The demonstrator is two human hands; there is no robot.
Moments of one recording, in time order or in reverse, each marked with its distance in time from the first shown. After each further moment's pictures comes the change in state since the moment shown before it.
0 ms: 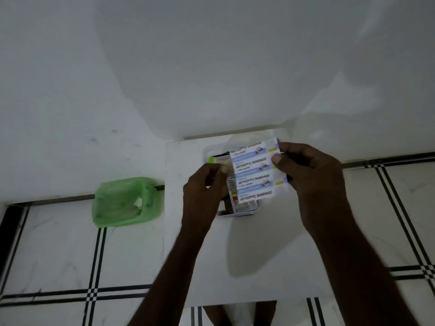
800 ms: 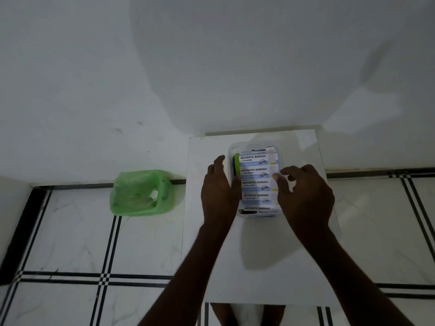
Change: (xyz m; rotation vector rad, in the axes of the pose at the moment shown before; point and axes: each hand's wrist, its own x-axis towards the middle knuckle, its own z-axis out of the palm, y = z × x) left_hand 0.015 -0.041 -0.003 0.398 0.092 0.096; right_hand 0.009 0.082 0.030 -1.101 0.181 -0.519
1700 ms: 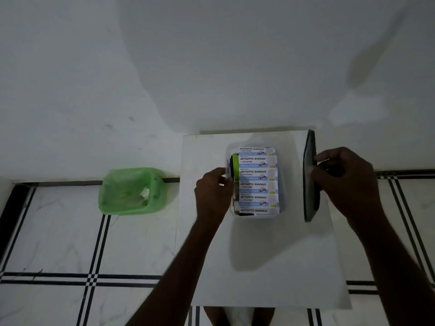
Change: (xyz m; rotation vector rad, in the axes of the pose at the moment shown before) left_hand 0.011 -0.013 0.005 -0.165 -0.091 -0.167; right_hand 0.045 0.035 -0.059 0.442 -0.196 0.209
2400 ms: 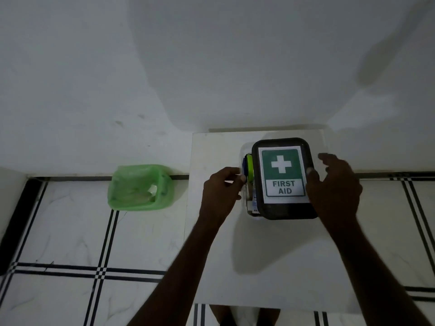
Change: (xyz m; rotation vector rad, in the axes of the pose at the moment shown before) left_hand 0.003 -0.010 -0.009 -0.268 -0.152 -0.038; right_hand -0.007 0.003 0.054 -0.411 0.157 0.023
